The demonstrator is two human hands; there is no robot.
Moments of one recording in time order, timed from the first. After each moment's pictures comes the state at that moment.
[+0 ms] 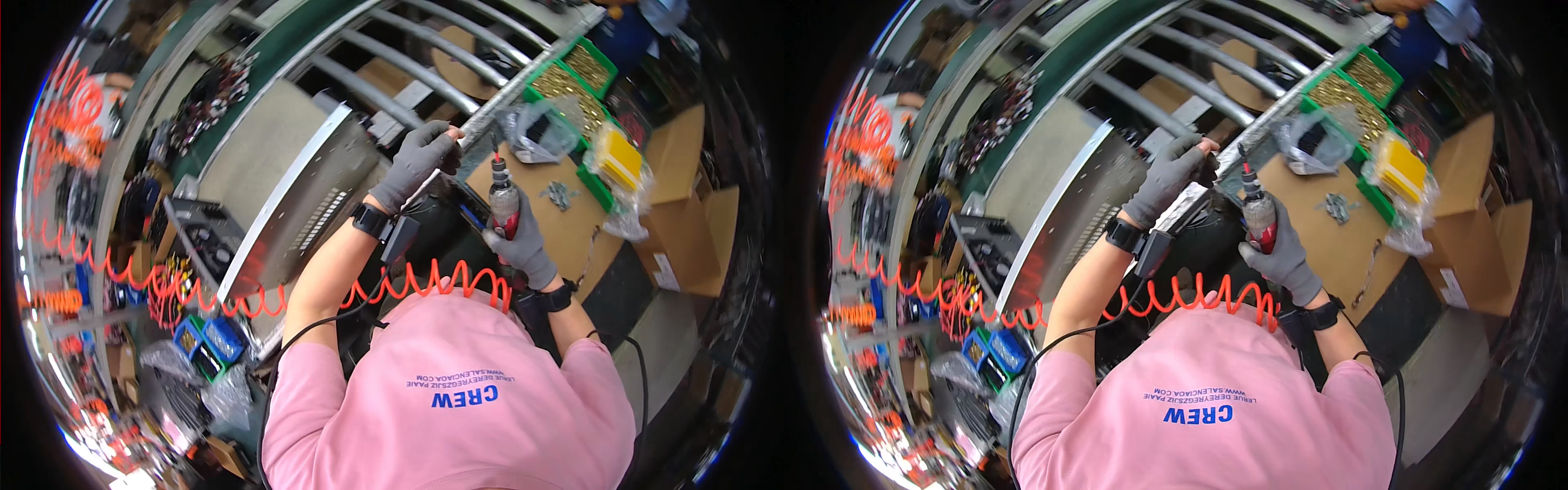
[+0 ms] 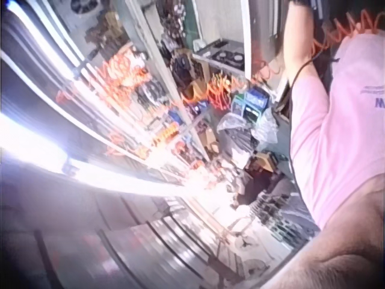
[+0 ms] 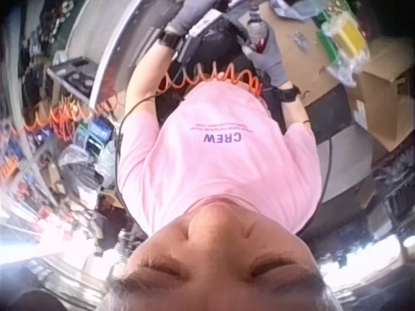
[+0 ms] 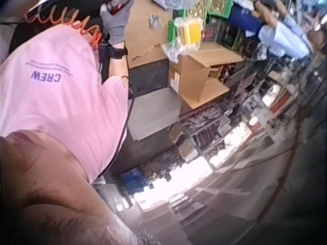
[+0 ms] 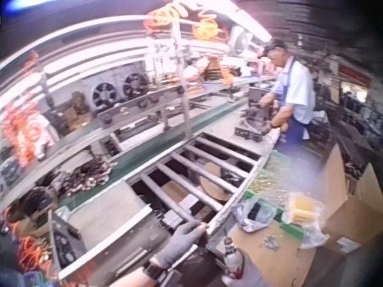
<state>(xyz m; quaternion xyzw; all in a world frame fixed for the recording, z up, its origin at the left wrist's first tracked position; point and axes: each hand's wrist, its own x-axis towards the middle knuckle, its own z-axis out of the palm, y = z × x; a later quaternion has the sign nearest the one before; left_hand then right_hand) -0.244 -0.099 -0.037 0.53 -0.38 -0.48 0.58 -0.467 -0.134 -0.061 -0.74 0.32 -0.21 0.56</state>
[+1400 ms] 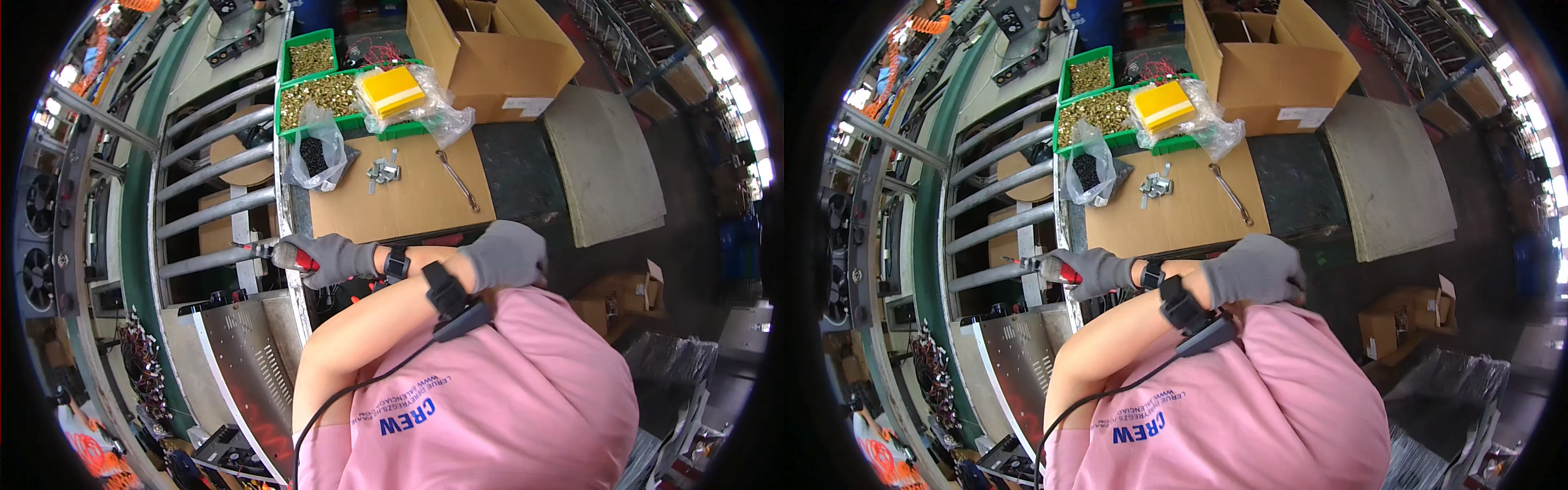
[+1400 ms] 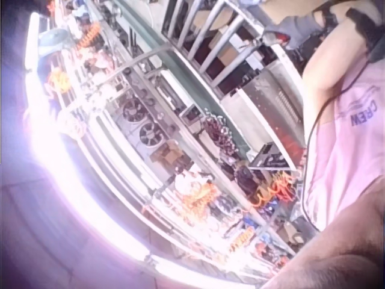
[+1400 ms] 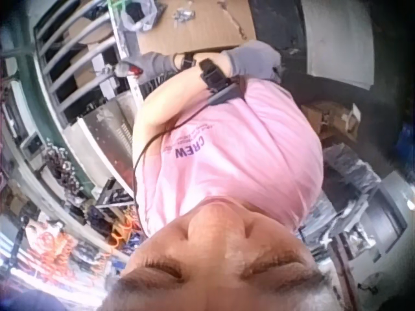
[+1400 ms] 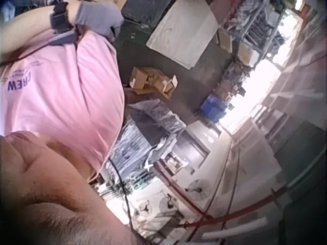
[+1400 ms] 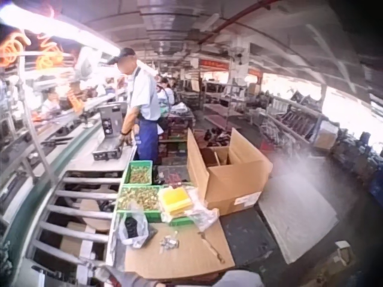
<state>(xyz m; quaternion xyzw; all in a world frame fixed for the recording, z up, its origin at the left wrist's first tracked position) -0.533 -0.111 0.032 0.12 -0.90 -0.42 0.00 -0.410 -0.159 -0.075 -0.79 0.37 -0.11 0.47</state>
